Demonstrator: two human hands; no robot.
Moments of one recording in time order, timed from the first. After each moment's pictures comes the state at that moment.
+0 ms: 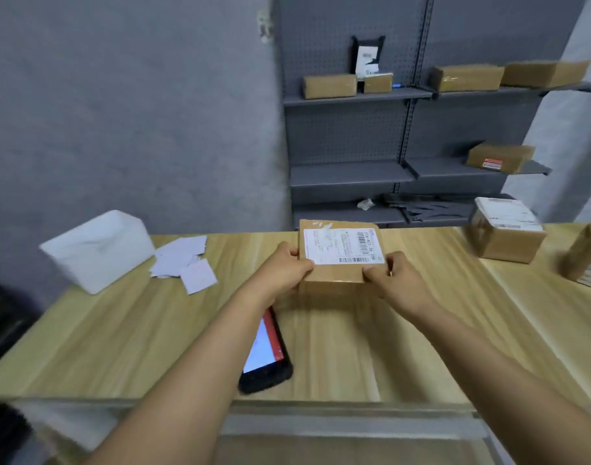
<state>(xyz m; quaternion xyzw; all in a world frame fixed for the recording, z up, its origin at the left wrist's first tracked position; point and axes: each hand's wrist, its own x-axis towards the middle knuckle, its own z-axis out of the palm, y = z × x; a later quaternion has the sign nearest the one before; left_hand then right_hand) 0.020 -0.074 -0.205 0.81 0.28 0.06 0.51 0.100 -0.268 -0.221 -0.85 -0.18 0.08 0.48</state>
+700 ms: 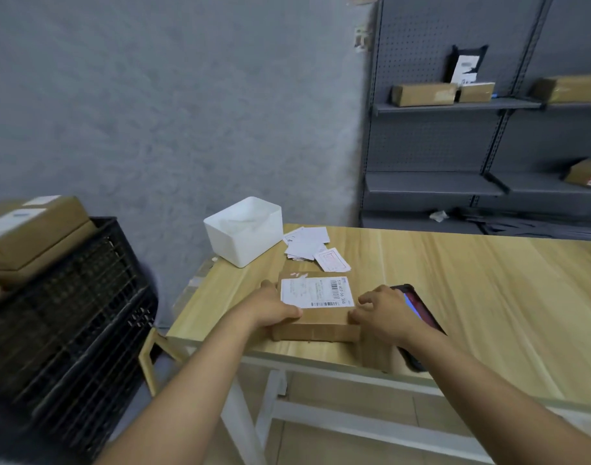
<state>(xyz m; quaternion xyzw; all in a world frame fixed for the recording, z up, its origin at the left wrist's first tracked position) -0.210 0.107 -0.218 0.86 0.38 -0.07 0.34 -0.077 -0.078 -0.240 -0.90 -0.34 0.15 0.21</state>
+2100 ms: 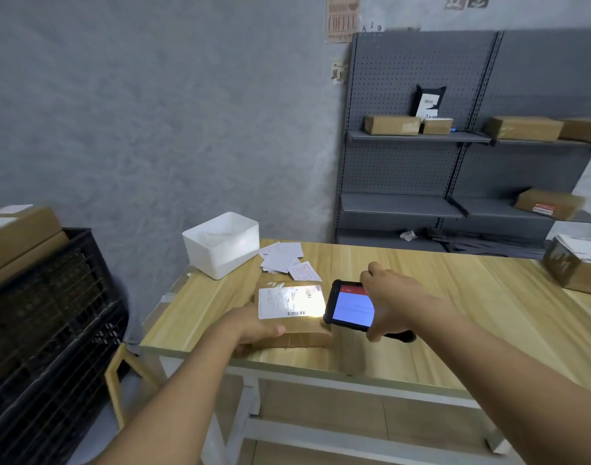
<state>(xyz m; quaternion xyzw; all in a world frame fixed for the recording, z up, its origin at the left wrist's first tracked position) -0.212 0.092 -0.231 0.88 0.32 -0.08 0.33 -0.069 -0.127 -0.157 -0.90 -0.43 0.01 -0.09</state>
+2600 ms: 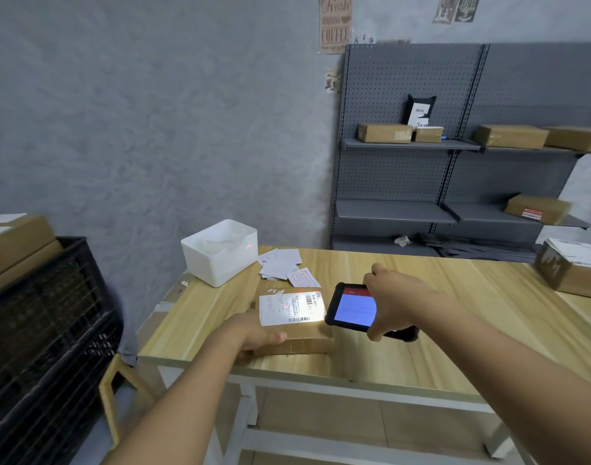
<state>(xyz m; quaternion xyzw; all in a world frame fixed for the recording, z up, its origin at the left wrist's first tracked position) -0.207 0.100 -0.235 0.90 0.30 -0.10 0.30 -0.073 -0.127 -0.141 -0.91 -0.41 0.04 -0.08</state>
